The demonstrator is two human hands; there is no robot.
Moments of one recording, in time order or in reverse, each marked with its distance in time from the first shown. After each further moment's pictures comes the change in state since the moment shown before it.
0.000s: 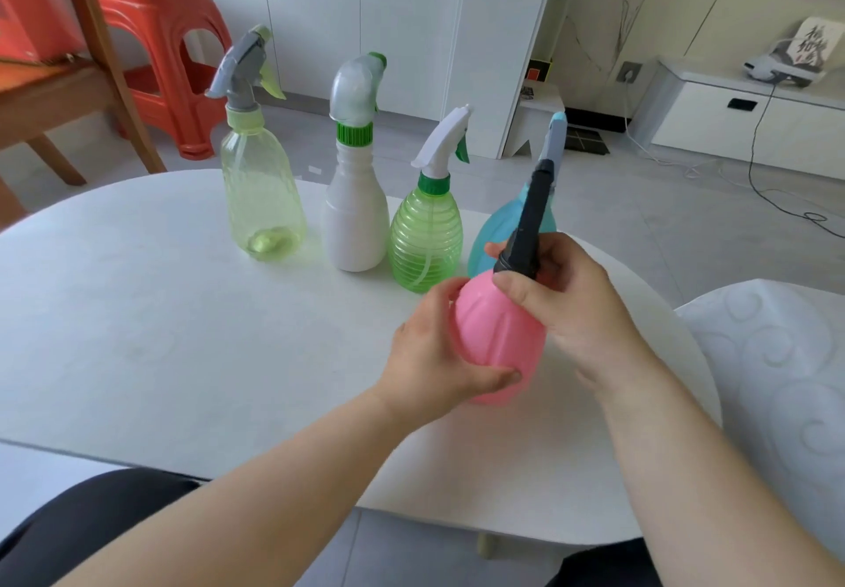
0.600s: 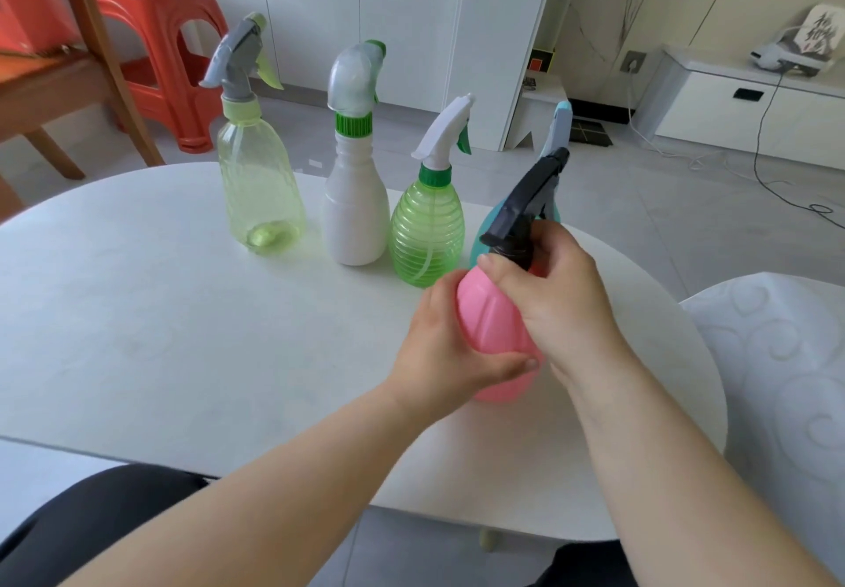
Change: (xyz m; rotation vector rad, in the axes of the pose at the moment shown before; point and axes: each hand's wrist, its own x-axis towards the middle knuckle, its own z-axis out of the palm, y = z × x) left_hand 0.004 -0.001 0.005 -0.124 0.036 -0.003; right_hand 0.004 0.000 0.018 -0.149 0.179 -0.039
